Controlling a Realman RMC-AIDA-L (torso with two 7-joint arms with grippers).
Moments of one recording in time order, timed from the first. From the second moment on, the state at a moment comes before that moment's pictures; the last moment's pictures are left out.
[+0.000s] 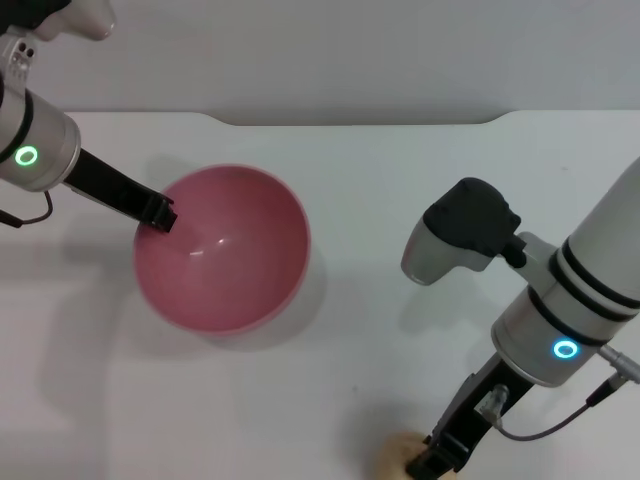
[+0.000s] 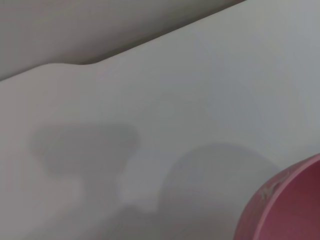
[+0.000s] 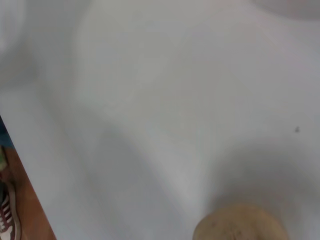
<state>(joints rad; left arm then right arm) -0.67 -2.06 1.17 1.31 2.64 1.57 -2.66 0.66 2.07 1.44 1.10 -2.26 1.60 -0.50</state>
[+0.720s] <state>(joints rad) -0.68 -2.06 1.26 1.28 2.64 1.58 -2.67 0.65 2.06 1.76 1.13 -2.26 1.73 -0.61</state>
